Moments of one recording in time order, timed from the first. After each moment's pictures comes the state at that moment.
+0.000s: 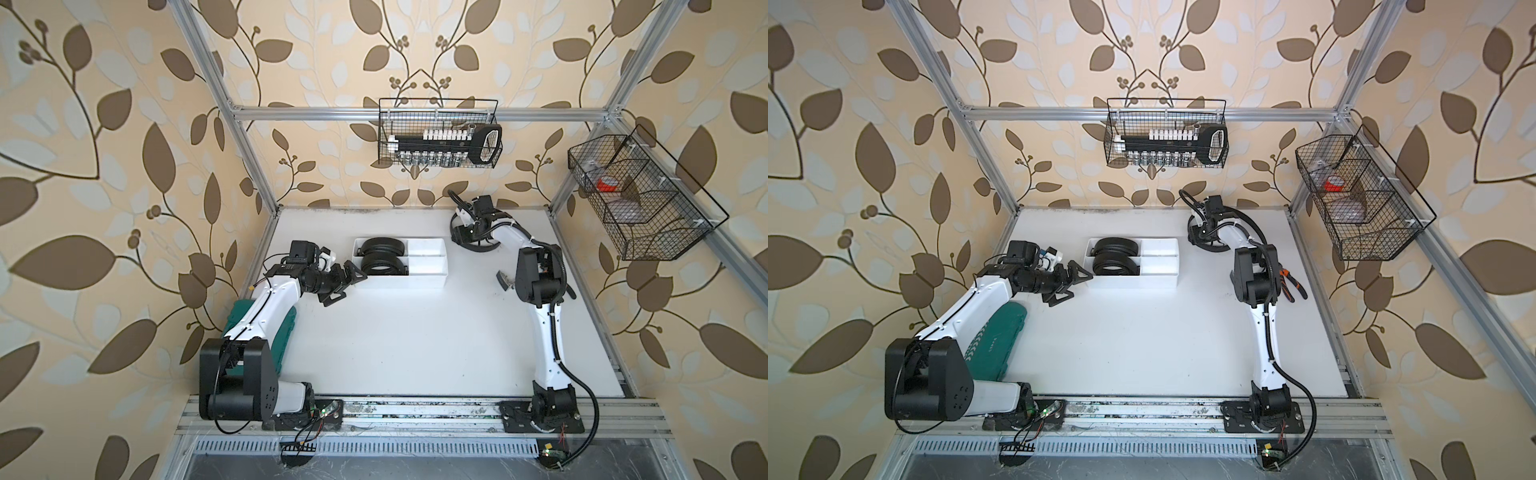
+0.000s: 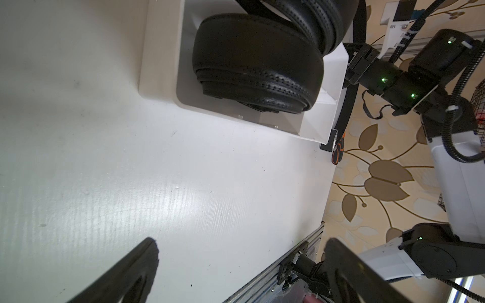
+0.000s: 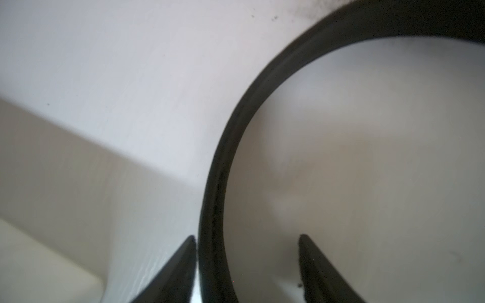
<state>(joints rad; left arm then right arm) 0.02 1.36 0.95 -0.66 0.71 -0.54 0.12 2.47 2.06 -0.60 -0.17 -0.08</state>
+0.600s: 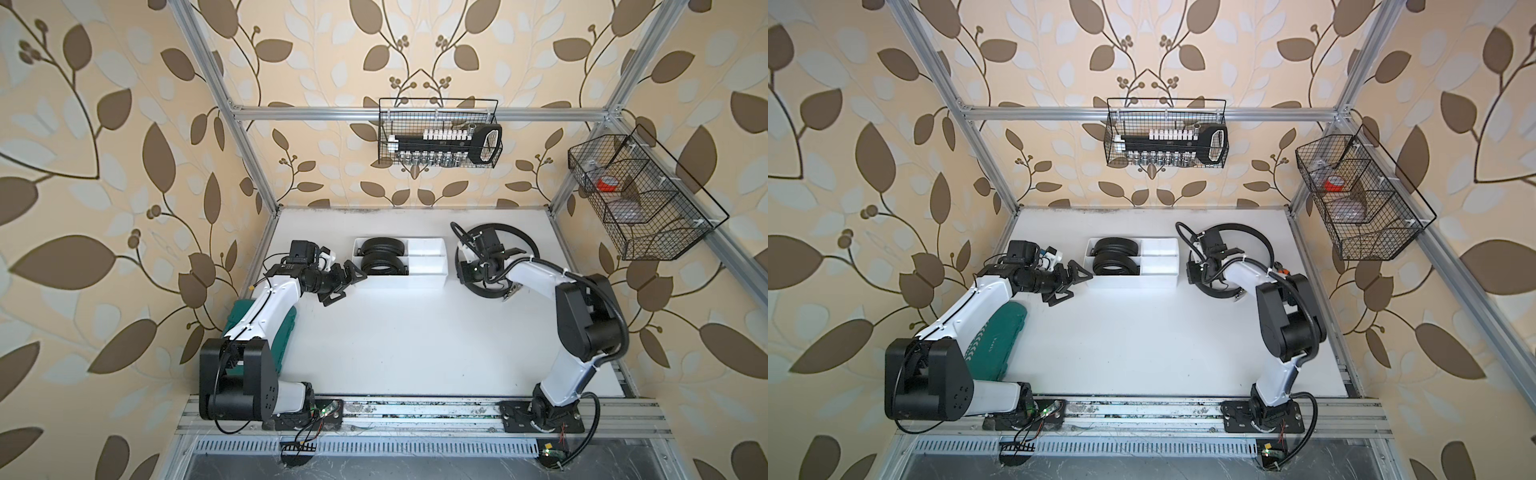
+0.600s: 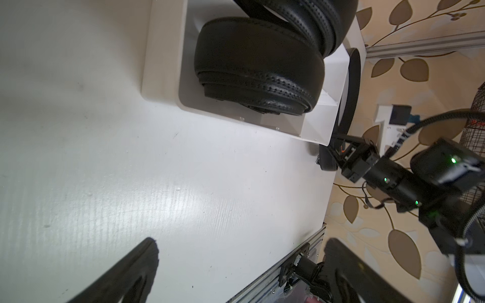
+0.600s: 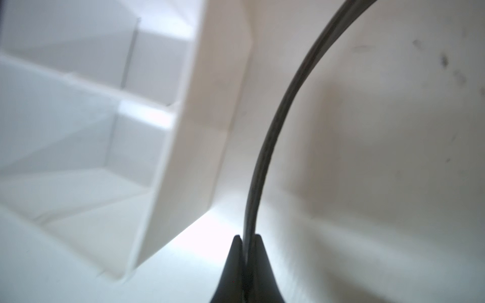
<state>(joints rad) 0.02 1.35 0.95 -0.66 0.70 -0.54 0.34 1.72 1.11 -0.44 -0.14 0.16</state>
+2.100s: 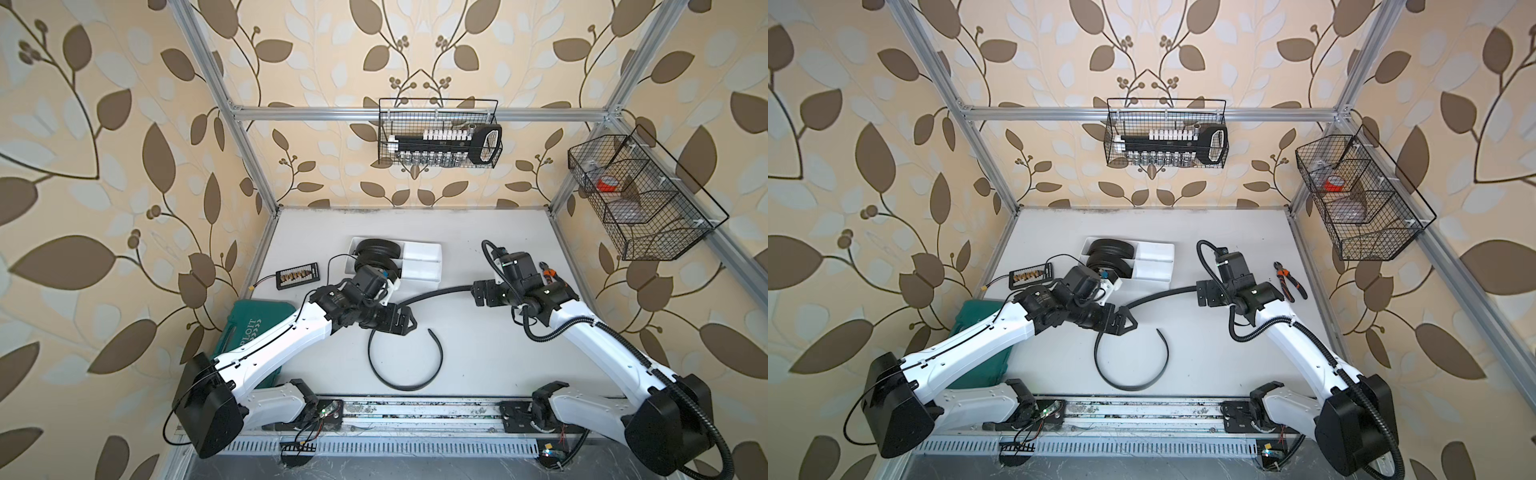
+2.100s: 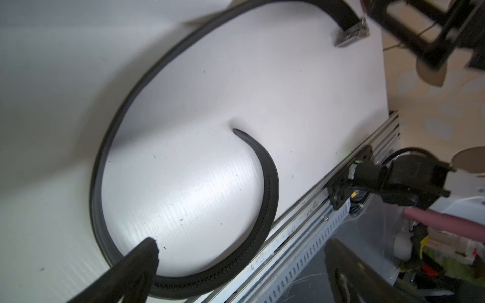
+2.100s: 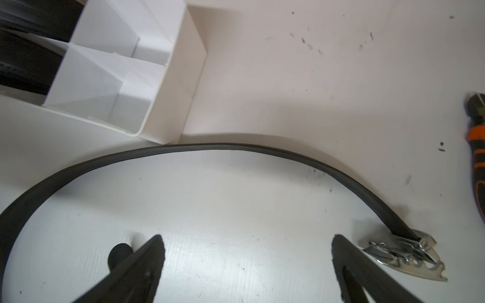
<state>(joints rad) -0.77 1.21 0.93 -0.72 0.33 -0.53 0.30 1.18 0.87 -0.62 0.07 0.24</state>
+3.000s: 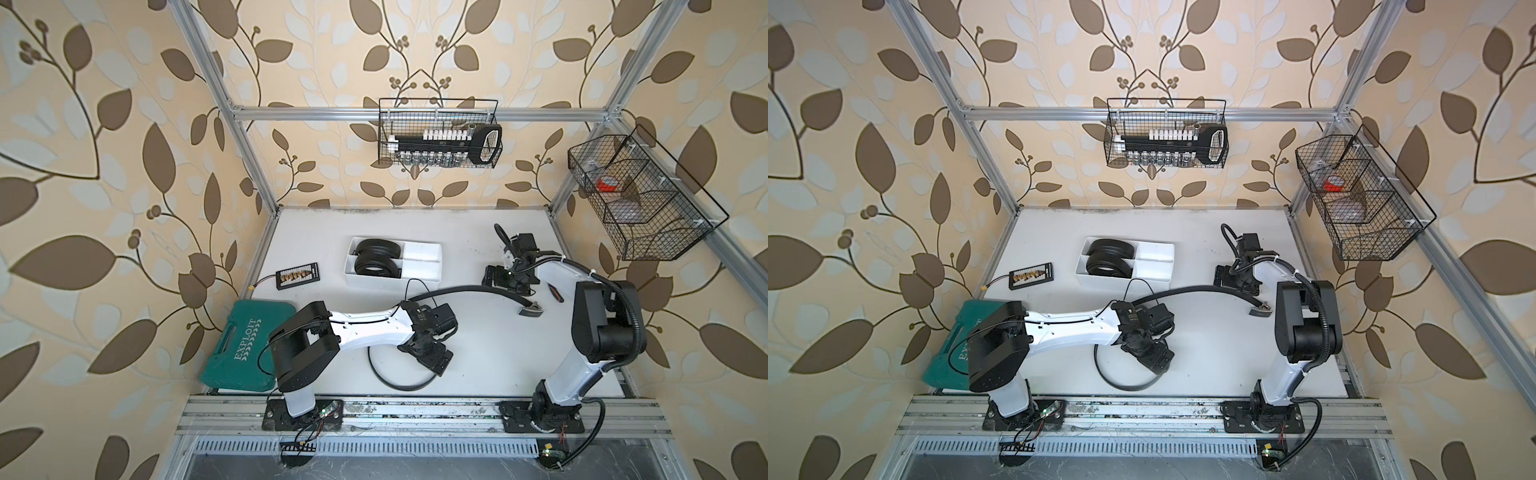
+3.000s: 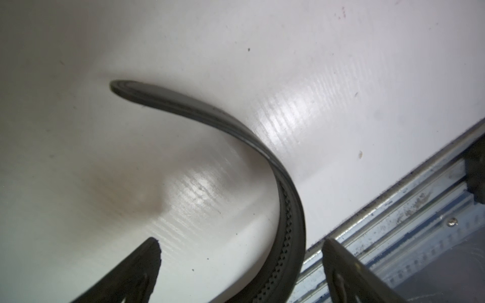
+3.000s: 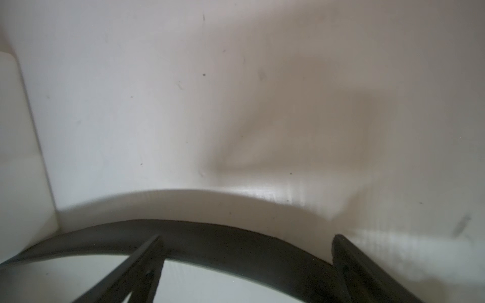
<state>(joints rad) -1.10 1.76 1.15 -0.75 0.14 -0.53 0.00 1.73 1.08 -0.60 -0.16 0.26</state>
